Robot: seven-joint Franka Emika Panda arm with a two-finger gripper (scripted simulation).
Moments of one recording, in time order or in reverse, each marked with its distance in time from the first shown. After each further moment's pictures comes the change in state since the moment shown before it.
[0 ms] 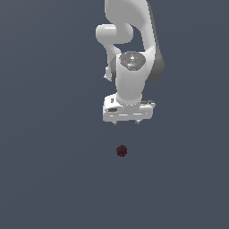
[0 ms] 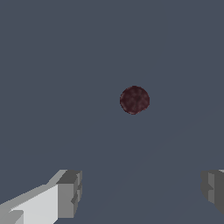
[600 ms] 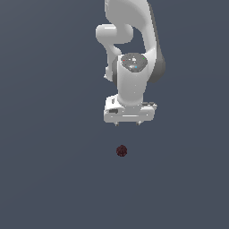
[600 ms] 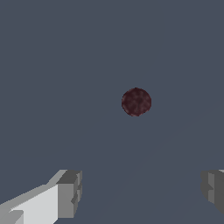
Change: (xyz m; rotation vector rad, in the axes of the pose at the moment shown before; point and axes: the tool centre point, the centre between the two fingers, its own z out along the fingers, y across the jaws) arm 0.005 -0.005 0.002 0.003 0.002 0.038
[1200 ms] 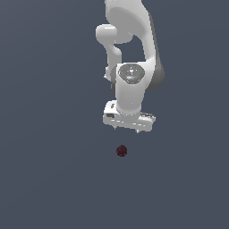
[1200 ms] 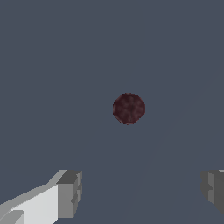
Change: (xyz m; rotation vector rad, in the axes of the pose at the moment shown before) arm 0.017 0.006 0.020 0.003 -0.005 0.244
